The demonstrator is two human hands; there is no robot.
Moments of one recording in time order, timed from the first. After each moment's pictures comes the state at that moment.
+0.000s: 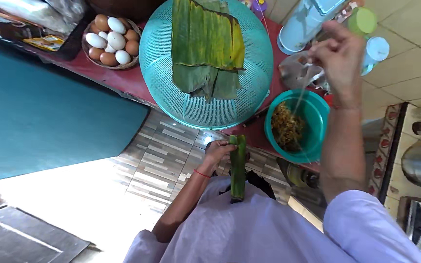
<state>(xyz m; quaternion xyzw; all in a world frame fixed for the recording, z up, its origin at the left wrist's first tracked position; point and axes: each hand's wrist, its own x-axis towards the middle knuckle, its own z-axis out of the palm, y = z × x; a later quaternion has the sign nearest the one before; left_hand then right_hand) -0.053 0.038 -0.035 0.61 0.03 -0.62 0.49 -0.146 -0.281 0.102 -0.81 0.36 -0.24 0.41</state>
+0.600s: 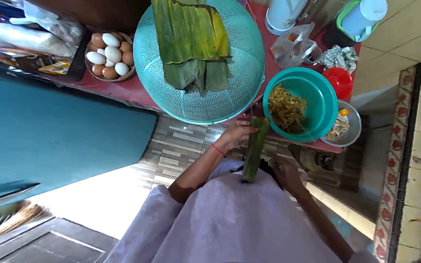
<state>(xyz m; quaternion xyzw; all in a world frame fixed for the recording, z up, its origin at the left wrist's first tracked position) -0.070 -0.003 -0.014 0.56 -0.14 -0.68 0.46 -0.339 -0.004 -0.050 -0.81 0.41 -0.05 0.42</state>
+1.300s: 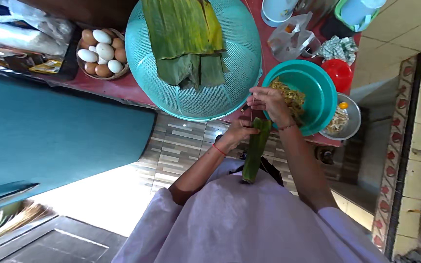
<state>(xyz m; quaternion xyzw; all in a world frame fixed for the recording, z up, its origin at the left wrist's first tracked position) -0.084 0.000 -0.012 0.57 -0.21 -0.67 0.42 -0.181 -0.147 -0.018 -0.52 0.43 -0.17 0.72</state>
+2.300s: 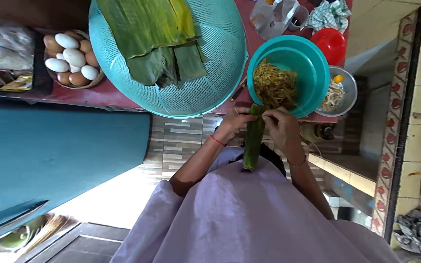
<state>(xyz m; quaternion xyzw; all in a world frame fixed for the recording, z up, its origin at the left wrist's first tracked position) -0.097 -0.027 -0.016 0.60 -0.20 -0.67 0.39 -0.271 -0.054 0.015 -0.78 0.51 -0.16 0.33</state>
